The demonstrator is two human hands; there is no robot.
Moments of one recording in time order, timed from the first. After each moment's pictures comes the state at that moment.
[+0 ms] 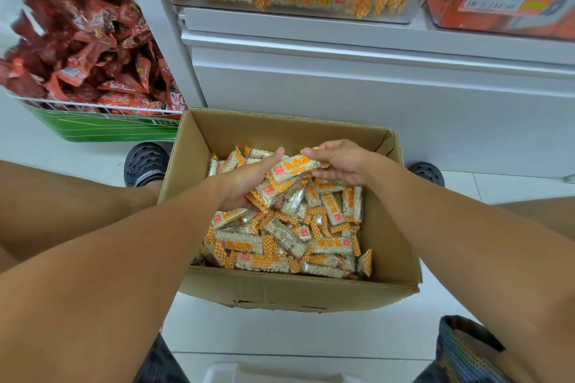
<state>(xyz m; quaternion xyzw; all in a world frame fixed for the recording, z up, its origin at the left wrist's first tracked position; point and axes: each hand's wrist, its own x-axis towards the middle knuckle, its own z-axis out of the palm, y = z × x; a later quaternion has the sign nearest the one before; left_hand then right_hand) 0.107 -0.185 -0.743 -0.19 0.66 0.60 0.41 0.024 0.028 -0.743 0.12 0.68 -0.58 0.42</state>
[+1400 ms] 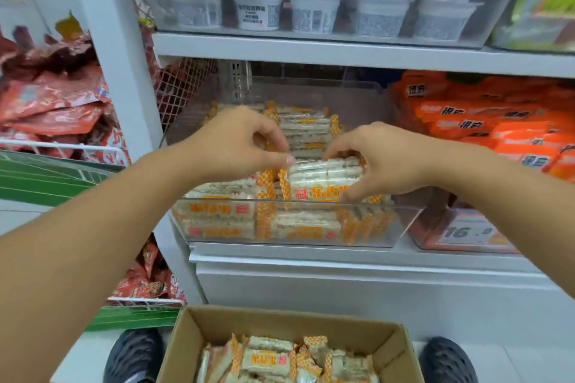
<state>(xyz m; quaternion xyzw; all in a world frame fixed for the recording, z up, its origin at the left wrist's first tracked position) -0.068 -0.229 -0.430 0.11 0.95 0.28 -0.04 -0.113 0.008 -0.421 -0.37 0.93 -0.03 0.03</state>
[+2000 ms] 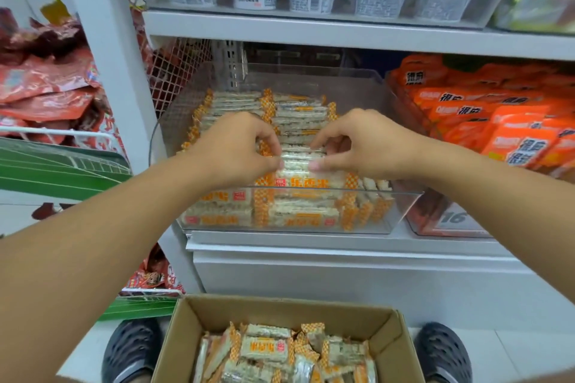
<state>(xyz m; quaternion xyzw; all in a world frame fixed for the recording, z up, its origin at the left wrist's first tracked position) -0.066 -0.221 -0.456 0.11 0.96 0.23 -0.10 -0.110 -0.006 -0.435 -0.34 0.93 -0.15 0.00</state>
